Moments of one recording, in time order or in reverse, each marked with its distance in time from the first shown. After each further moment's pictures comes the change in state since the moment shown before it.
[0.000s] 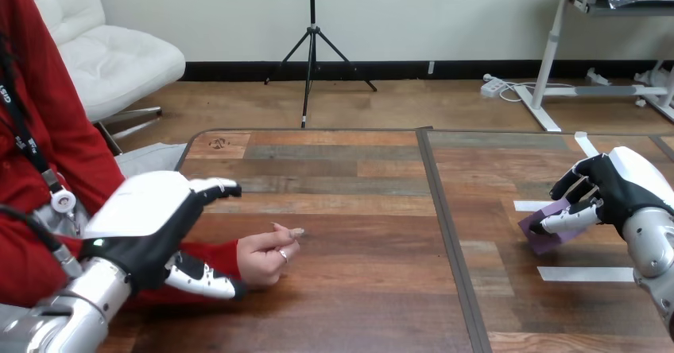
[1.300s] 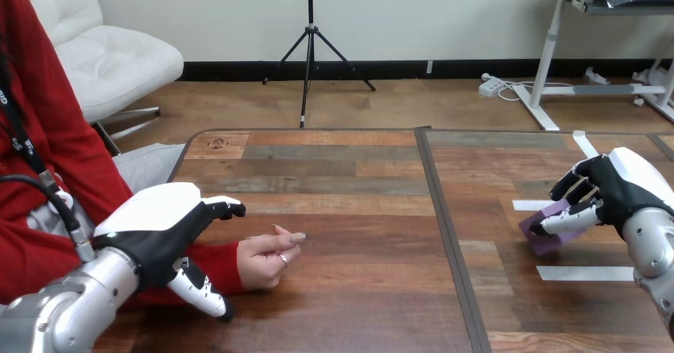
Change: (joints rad) left arm -0.060 0.032 -0.071 -0.072 0.004 0.197 -0.249; right arm 0.000 0.000 0.000 0.000 0.000 0.002 0.004
